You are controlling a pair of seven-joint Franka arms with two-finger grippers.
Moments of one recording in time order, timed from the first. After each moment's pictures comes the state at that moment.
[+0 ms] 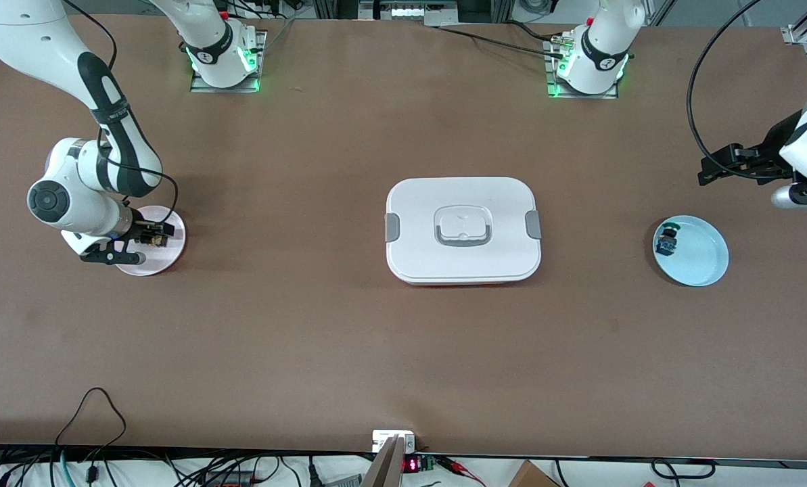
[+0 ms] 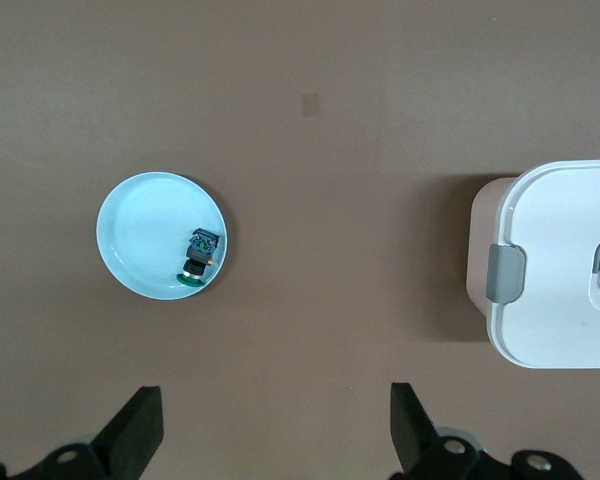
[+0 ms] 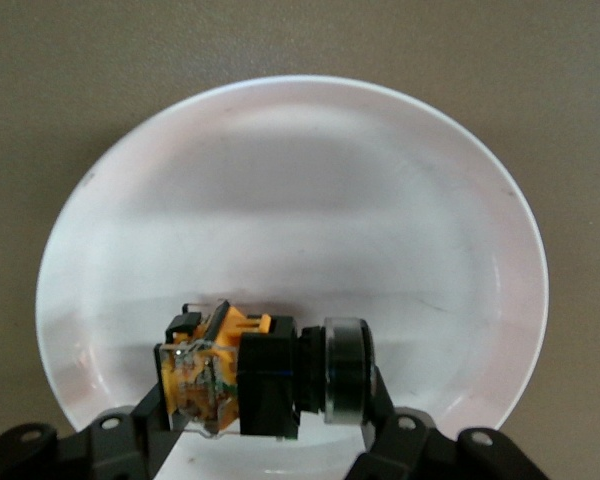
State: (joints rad) left arm 0.09 0.07 -0.09 -1.56 -0.01 1.53 -0.03; right arm -0.05 0.44 -0.10 -2.12 -0.10 2.39 -0.03
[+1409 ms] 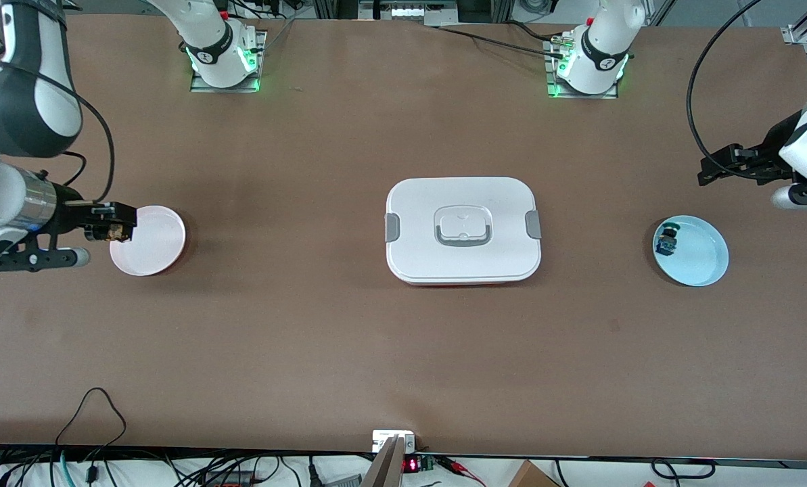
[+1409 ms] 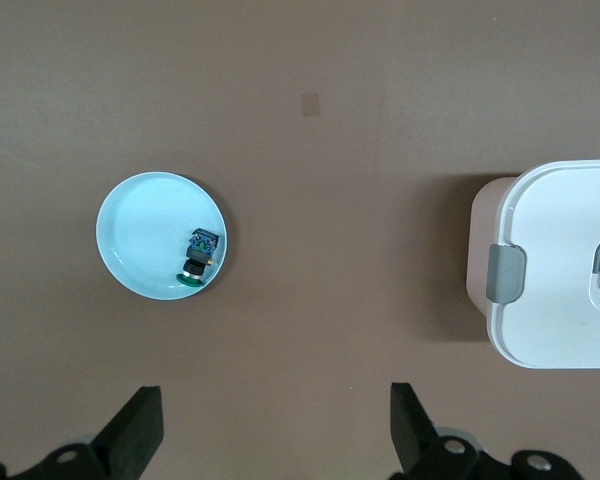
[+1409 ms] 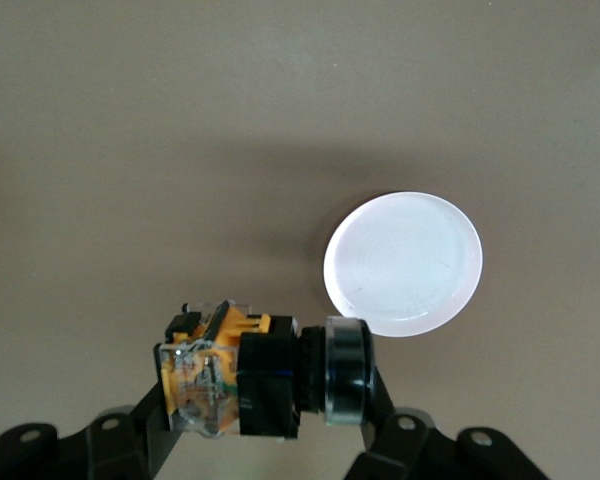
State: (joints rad) left arm 0.09 0.07 -0.09 -1.56 -0.01 1.53 -0.03; right arm 0.08 0.31 -0.06 -1.43 0.02 1.54 -0.07
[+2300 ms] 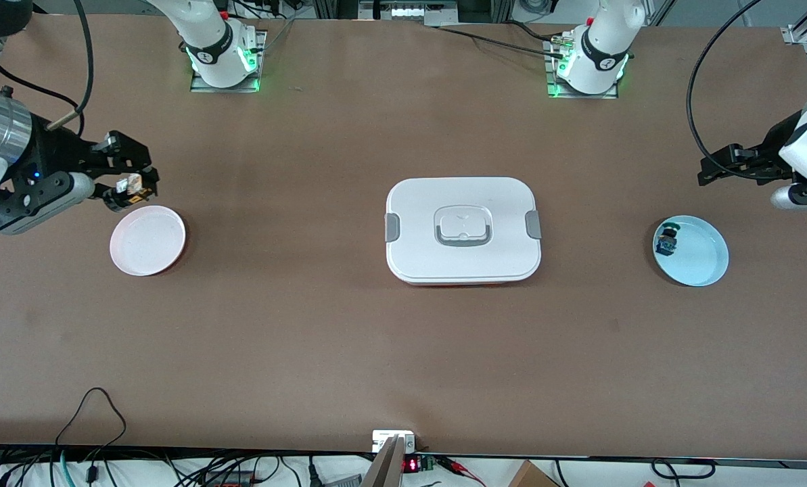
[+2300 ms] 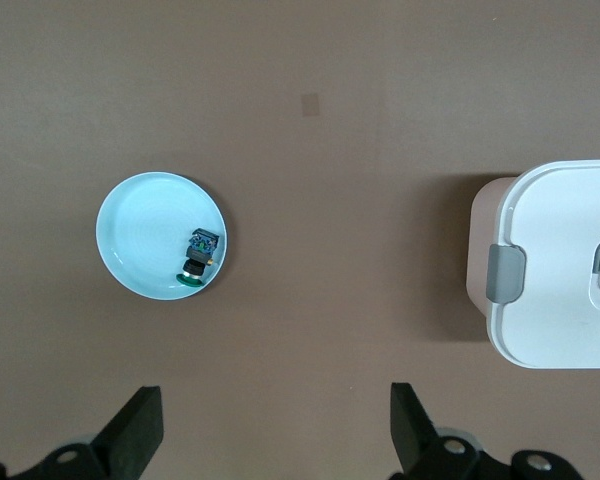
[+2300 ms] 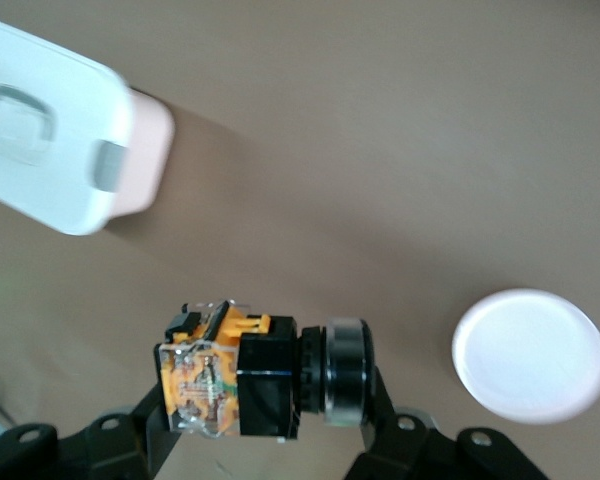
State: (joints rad) left arm 0.09 0.07 -0.09 -1.56 -0.01 1.53 -0.03; right arm 0.09 0.26 0.03 -1.24 0.28 1.43 -0.29
